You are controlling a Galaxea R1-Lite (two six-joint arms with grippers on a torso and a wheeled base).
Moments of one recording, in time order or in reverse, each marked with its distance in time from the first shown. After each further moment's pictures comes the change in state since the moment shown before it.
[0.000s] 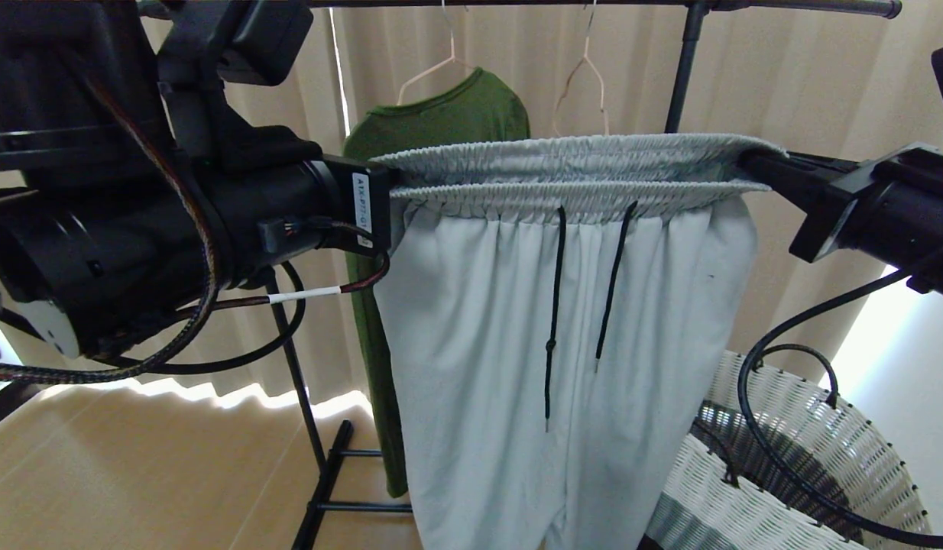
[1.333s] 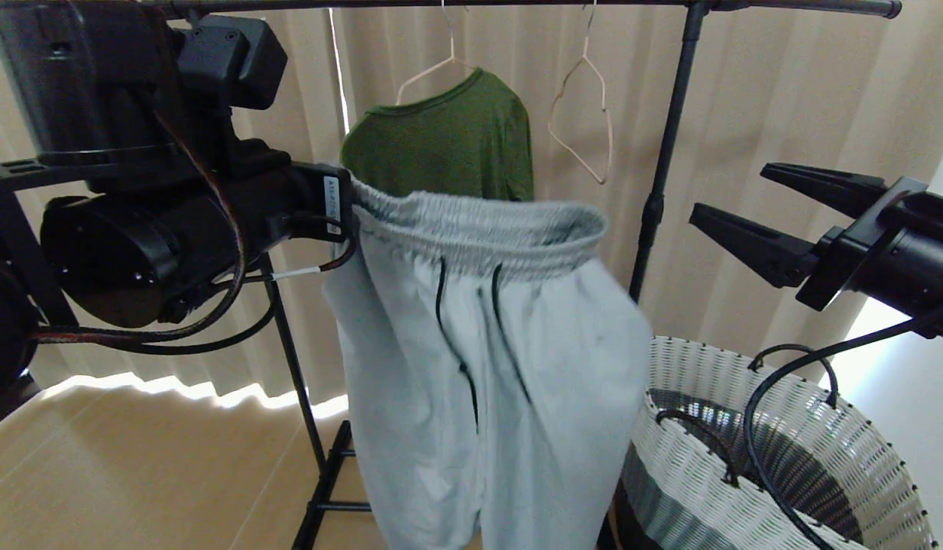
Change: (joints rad) left arm 0.121 0.060 0.011 -0.066 0.160 0.053; right arm 0.013 -0.029 0.136 -0.112 0.157 0.021
